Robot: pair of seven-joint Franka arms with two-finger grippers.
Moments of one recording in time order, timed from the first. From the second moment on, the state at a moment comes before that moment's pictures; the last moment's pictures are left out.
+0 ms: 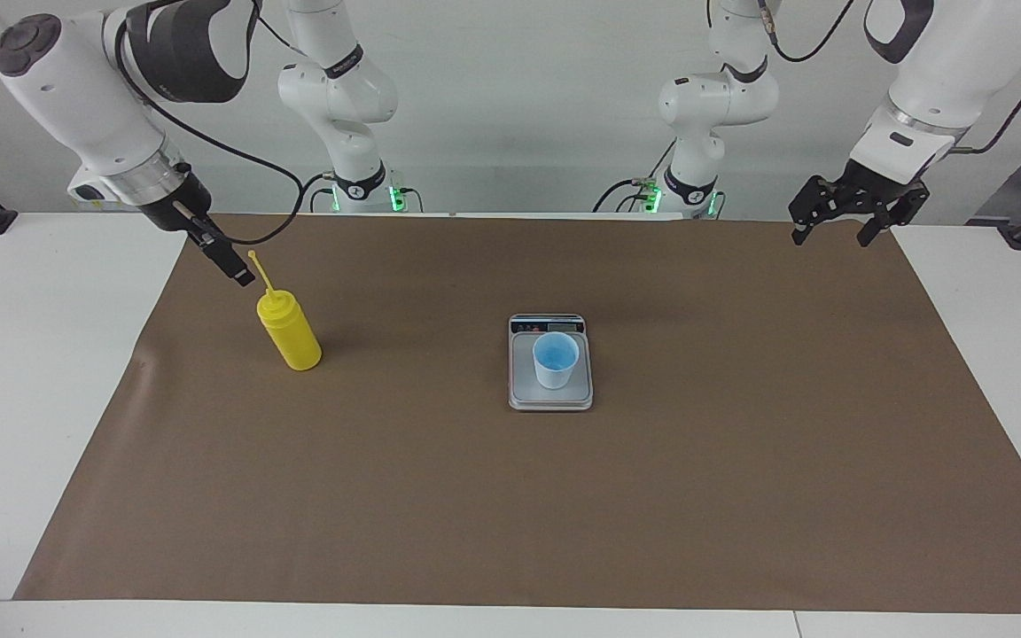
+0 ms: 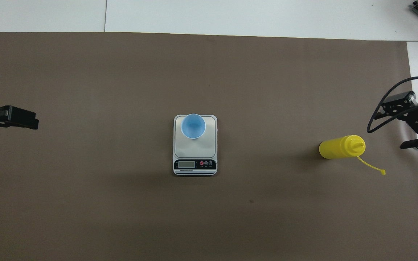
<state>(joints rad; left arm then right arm) 0.04 -0.05 -0.12 -1.61 -0.03 1.56 0.00 -0.21 0.00 0.05 -1.74 0.17 1.63 0.73</state>
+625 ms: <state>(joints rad) 0.04 -0.05 -0.13 -1.64 -0.02 1.56 0.00 -0.33 0.16 0.05 -1.78 0.26 1.65 0.81</state>
